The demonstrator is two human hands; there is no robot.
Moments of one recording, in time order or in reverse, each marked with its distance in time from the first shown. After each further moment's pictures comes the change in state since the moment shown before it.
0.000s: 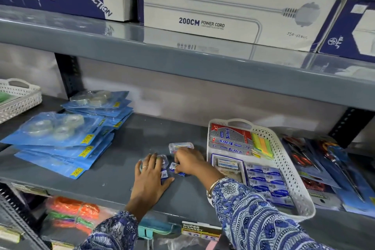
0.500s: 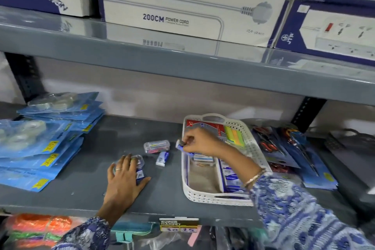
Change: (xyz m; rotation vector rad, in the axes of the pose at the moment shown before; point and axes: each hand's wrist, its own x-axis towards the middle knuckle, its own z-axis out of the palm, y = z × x) left_hand 0.002 -0.006 0.008 -0.029 0.069 0.076; right_hand -0.064 0.074 -0.064 0.395 0.136 0.047
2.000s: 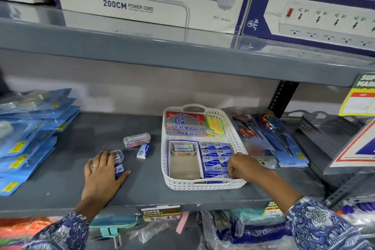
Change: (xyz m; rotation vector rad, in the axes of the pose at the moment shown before) left_hand 0.001 0.005 0.001 -0.004 0.108 0.015; right_hand -0.122 0.126 -0.008 -0.443 -0.174 0.305
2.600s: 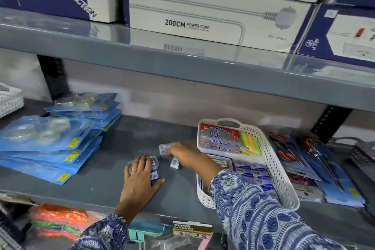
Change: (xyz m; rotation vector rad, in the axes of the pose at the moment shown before) left_hand -0.002 0.005 -0.012 -0.025 -0.095 -0.057; right_hand 0.123 -0.218 -0.031 -0.058 0.069 -0.420
